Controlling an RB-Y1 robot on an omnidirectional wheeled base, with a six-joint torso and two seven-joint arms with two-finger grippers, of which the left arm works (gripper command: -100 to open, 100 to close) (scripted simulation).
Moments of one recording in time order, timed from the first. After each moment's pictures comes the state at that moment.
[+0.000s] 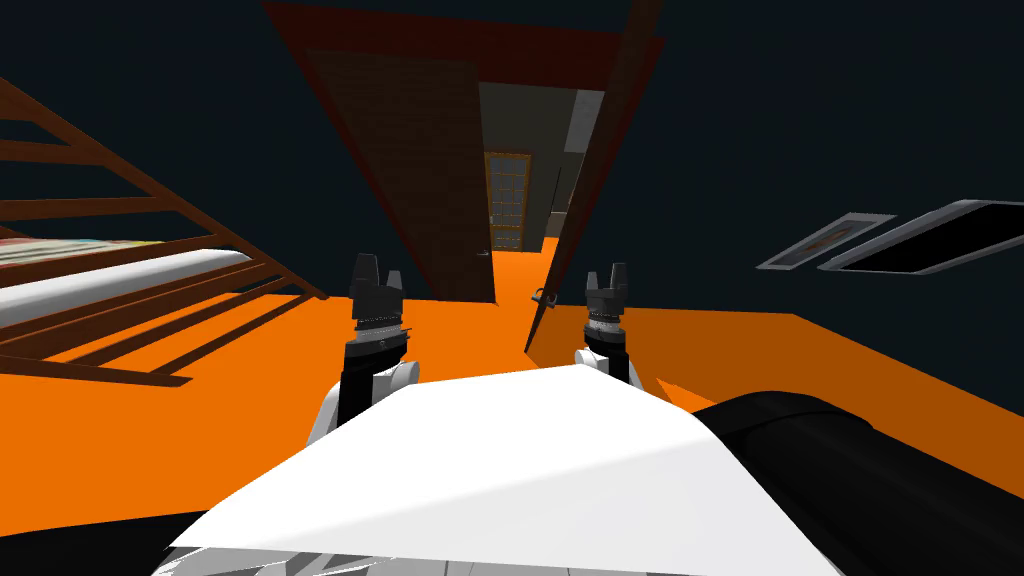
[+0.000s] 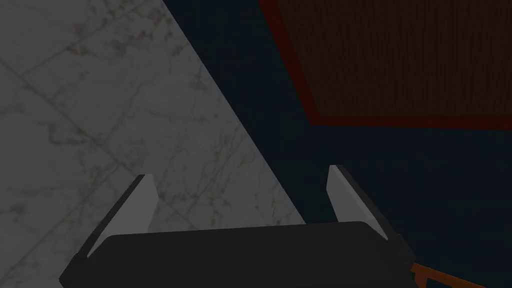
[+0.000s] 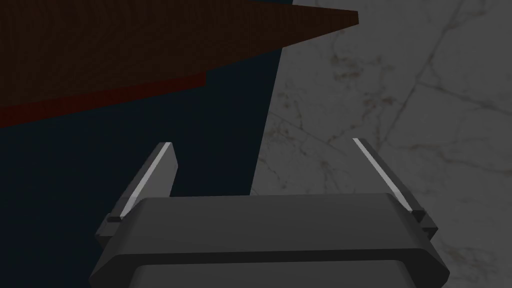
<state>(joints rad) 0.48 0.04 0.04 -2.38 -0.10 -0.37 -0.09</state>
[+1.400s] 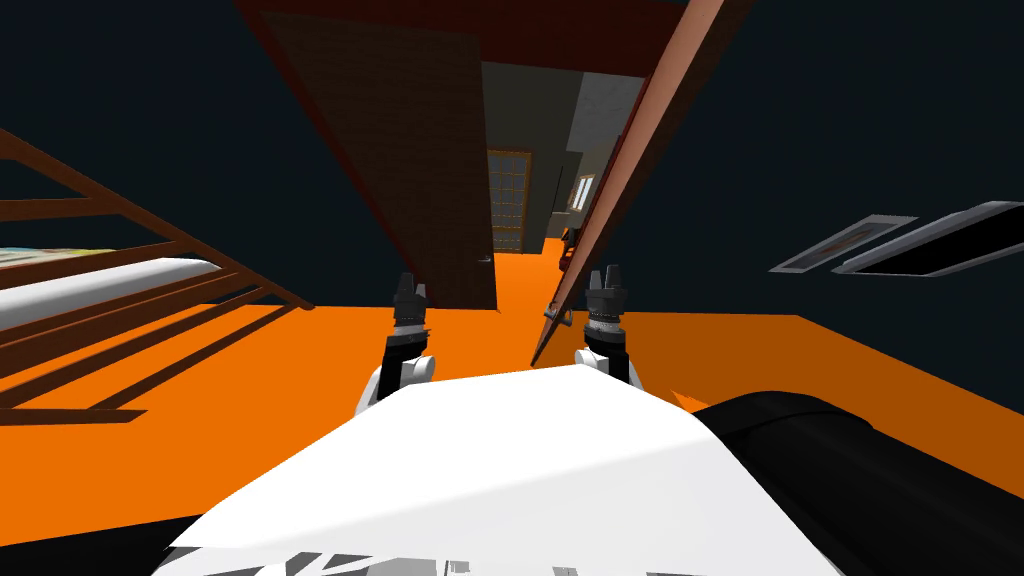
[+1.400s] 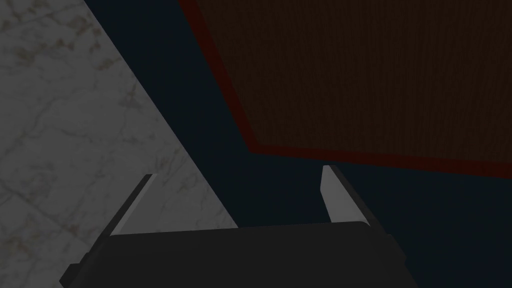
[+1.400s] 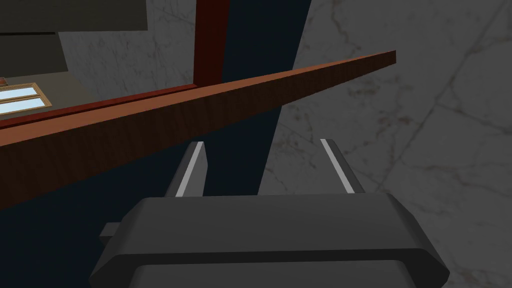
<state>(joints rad) 0.38 0.08 0.00 -2.07 -0.01 -0.45 -0.12</state>
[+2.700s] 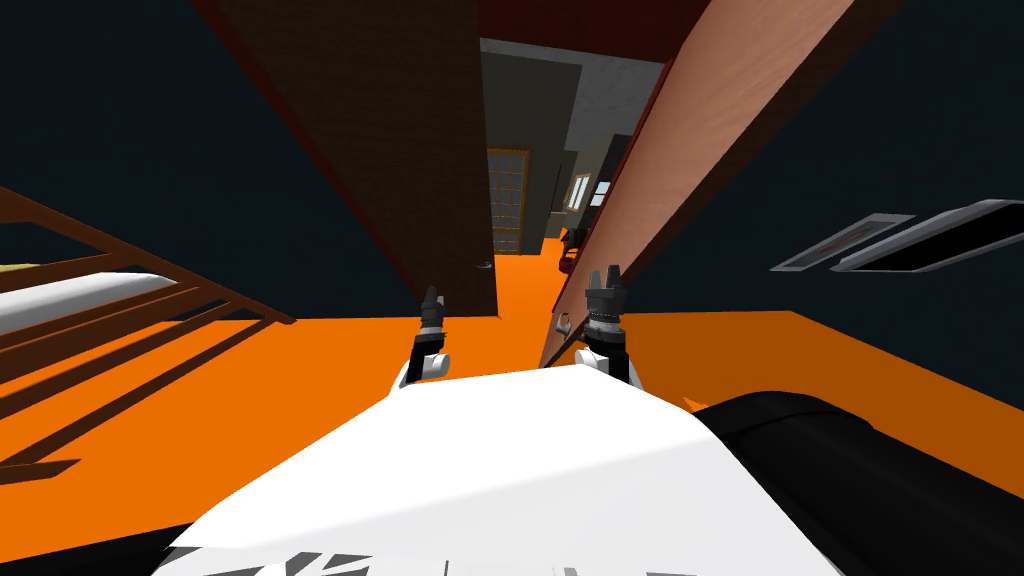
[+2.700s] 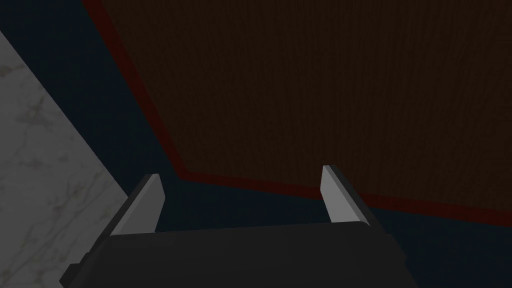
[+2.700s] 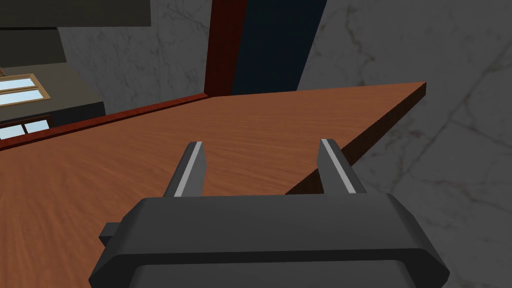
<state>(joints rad) 0.25 0.08 -0.04 -1.71 0.10 -0.54 -0.17</state>
